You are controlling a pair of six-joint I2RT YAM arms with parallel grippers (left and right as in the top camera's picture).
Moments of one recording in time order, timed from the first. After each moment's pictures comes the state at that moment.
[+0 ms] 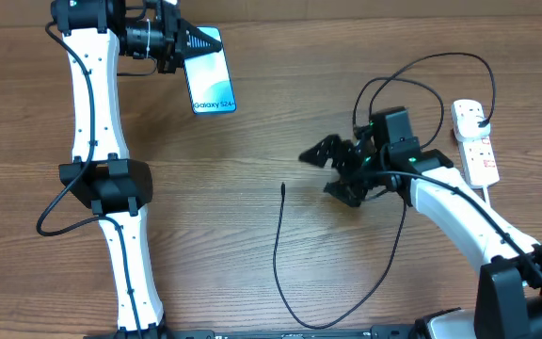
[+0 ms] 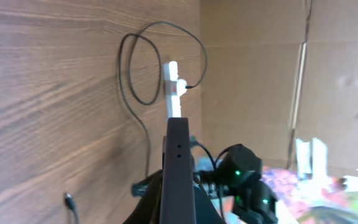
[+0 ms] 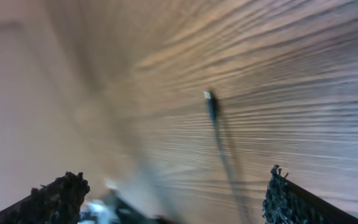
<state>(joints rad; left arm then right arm) 0.07 2.57 2.92 -1.68 1.19 -0.12 0.28 1.57 0.94 -0.44 -0.65 0.93</state>
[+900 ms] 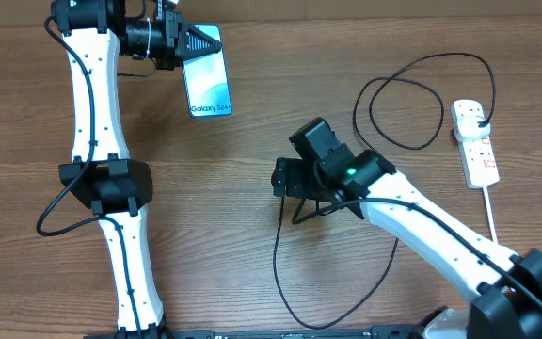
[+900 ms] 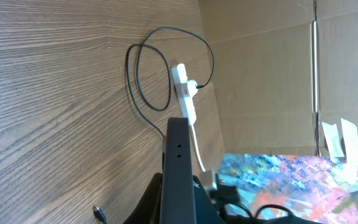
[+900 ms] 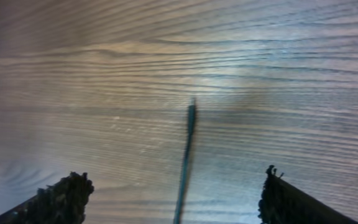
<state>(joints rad) 0.07 2.57 2.92 -1.67 1.18 0.03 0.65 1.60 1.16 -0.69 -0.05 0.73</state>
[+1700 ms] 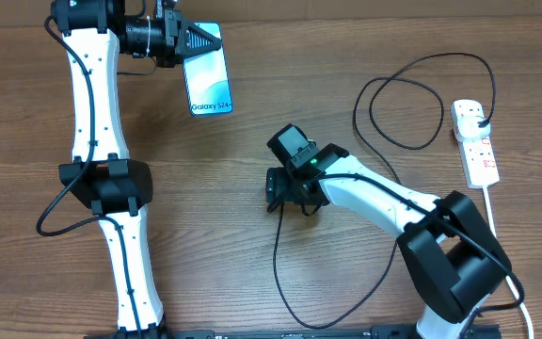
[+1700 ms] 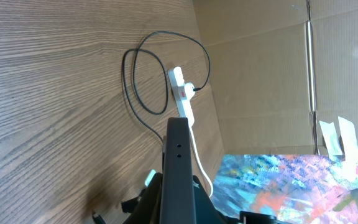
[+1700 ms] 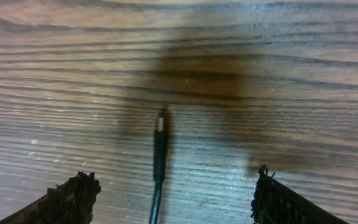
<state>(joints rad) 0.07 2.57 2.92 -1.64 1.20 0.03 0.67 1.89 1.21 -0.64 -0.04 0.70</state>
